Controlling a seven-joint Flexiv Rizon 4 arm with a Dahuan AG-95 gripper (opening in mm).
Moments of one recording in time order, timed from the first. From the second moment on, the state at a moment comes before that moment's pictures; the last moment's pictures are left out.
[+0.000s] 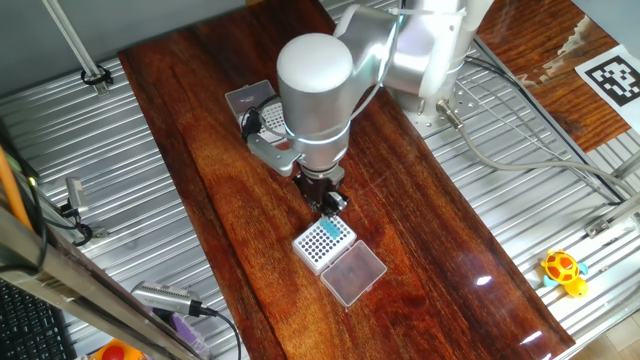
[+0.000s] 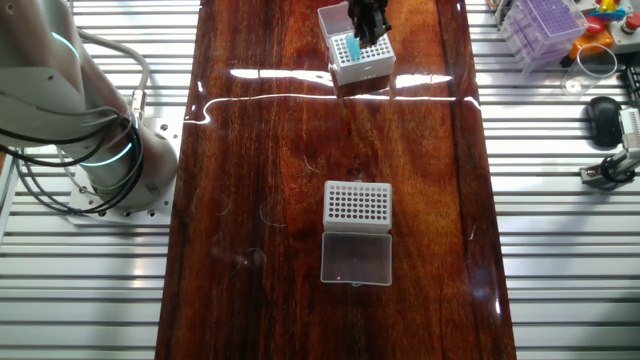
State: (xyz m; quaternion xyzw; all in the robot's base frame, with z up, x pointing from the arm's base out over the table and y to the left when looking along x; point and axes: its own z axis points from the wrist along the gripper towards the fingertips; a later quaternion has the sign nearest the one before) arm 0.435 0.219 0.119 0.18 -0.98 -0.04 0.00
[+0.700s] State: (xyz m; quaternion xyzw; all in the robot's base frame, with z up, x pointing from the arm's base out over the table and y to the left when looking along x) arm 0.416 0.116 0.121 0.27 -0.96 -0.04 0.00
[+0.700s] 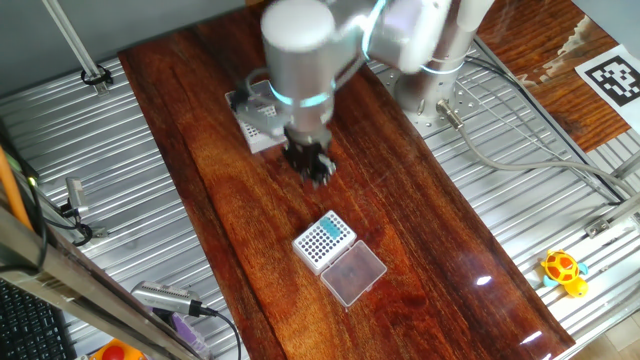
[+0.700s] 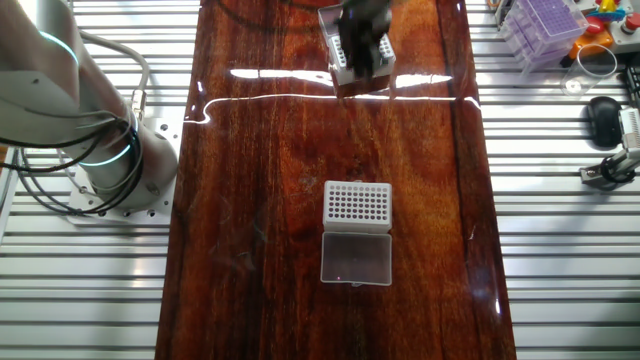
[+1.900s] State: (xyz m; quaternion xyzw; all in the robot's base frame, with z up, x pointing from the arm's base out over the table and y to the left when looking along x) arm 0.449 0.007 0.096 0.22 -0.98 -0.03 -0.01
